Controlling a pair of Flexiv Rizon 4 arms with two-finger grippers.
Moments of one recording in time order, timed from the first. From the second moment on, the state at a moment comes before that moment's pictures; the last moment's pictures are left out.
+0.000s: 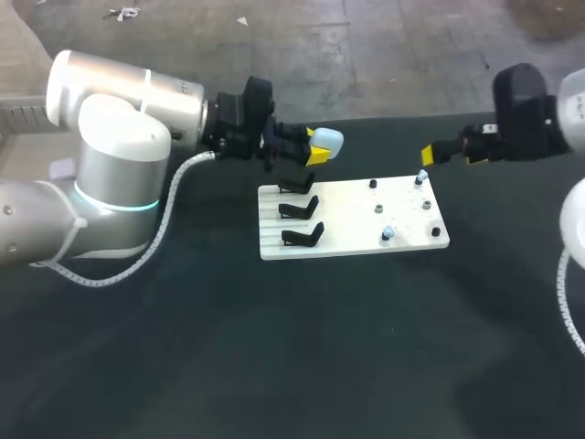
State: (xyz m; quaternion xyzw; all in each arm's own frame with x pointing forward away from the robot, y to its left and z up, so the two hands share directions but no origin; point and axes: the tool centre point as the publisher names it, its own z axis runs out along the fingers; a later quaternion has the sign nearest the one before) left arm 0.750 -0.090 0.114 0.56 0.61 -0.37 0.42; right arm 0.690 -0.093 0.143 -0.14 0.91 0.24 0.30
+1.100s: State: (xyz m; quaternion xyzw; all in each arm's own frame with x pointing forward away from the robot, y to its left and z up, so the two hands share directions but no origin) left arm 0.725 -0.135 0.120 0.59 0.56 -0.42 0.41; right arm 0.709 -0.025 0.133 -0.18 0.91 0.25 0.28
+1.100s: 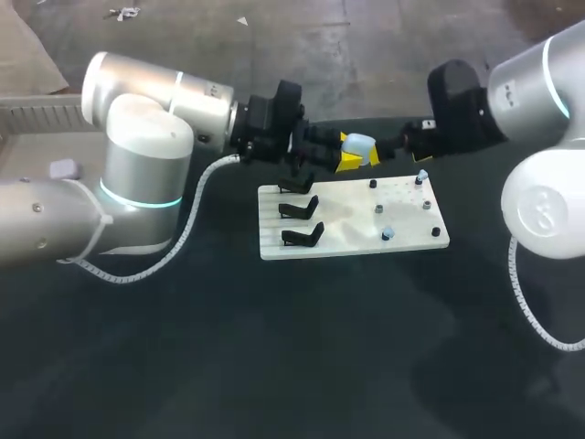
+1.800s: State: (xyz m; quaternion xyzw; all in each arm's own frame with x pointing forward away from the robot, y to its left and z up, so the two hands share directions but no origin) left arm 0.731 -0.125 0.126 0.57 0.55 -0.44 0.42; right arm 0.730 -0.025 0.143 -0.19 0.91 0.24 0.28
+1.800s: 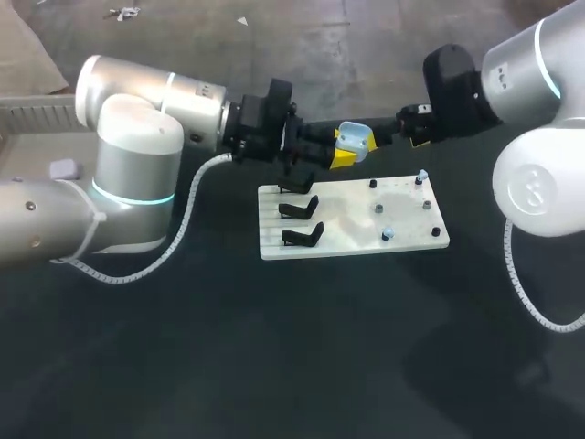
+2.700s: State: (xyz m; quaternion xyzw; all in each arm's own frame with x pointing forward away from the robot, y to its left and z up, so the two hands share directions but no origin) left arm 0.751 -0.080 0.137 0.49 0.51 -0.48 0.52; right arm 0.726 -0.101 0.114 -0.19 0.96 0.07 0.21
